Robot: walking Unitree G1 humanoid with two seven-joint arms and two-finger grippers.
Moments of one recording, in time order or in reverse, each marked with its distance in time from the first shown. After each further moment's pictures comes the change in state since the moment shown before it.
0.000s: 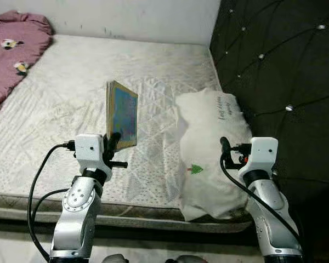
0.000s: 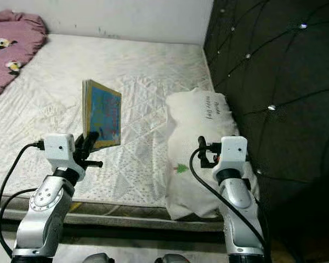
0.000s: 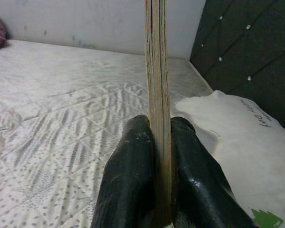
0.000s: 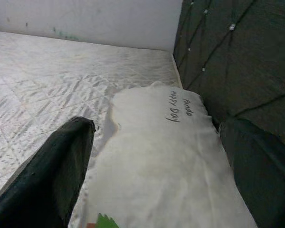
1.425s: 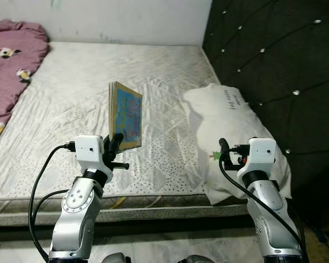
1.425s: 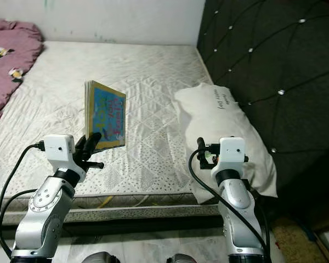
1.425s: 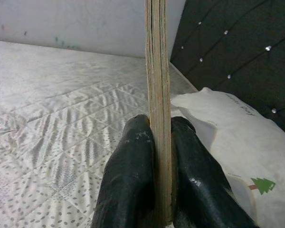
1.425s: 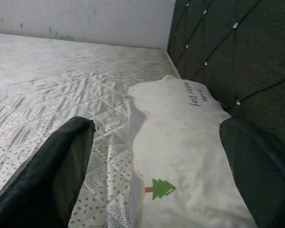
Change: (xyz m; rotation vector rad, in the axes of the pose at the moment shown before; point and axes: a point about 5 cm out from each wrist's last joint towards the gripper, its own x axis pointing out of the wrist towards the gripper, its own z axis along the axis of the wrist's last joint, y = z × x) left arm 0.000 -0.002 0.000 -0.039 -0.004 -0.051; right arm 0.001 0.001 -0.001 -0.010 0.007 0.009
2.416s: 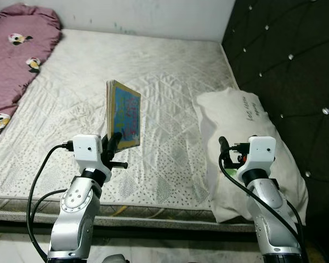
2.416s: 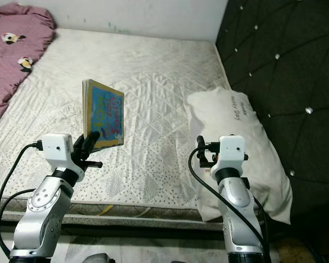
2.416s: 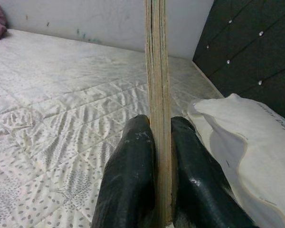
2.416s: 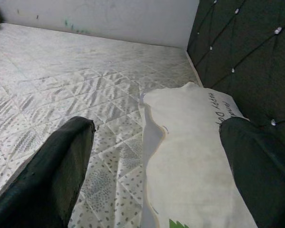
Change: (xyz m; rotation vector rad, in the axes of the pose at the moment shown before) left arm 0.000 0.000 0.001 0.002 -0.005 -0.001; right arm 0.002 0.001 0.003 0.000 -0.011 0.002
